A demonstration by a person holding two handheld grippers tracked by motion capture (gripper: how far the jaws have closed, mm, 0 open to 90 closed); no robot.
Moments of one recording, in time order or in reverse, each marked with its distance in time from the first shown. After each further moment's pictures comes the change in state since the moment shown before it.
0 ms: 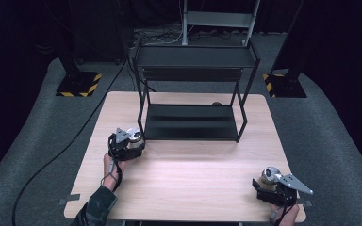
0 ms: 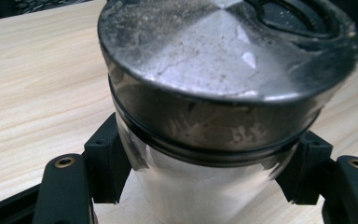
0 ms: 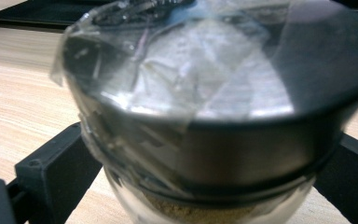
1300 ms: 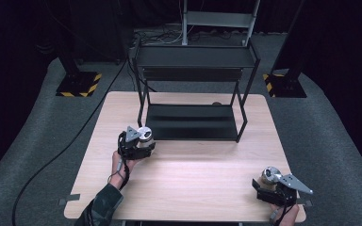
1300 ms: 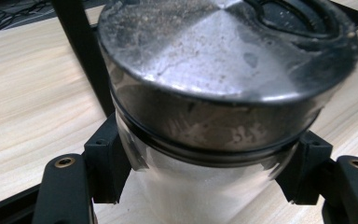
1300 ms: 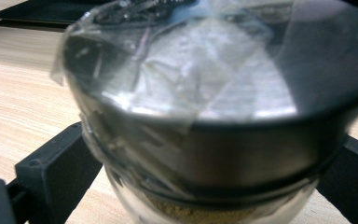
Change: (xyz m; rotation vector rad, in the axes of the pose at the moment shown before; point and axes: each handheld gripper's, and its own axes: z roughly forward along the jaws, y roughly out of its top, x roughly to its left) left arm -0.014 0.016 0.010 -0.005 -0.083 0.056; right arm -0.002 0.001 0.000 0.004 0.010 0.001
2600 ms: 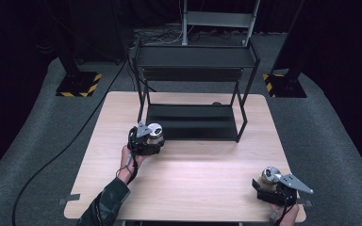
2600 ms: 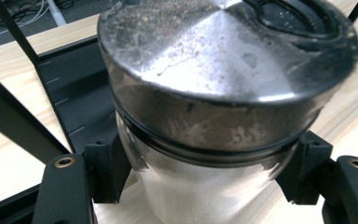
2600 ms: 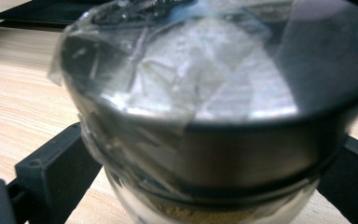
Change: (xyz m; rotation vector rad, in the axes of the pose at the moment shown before) left arm -0.009 0.021 0.019 0.001 -0.049 0.055; right arm -0.002 0.001 0.000 0.003 0.008 0.003
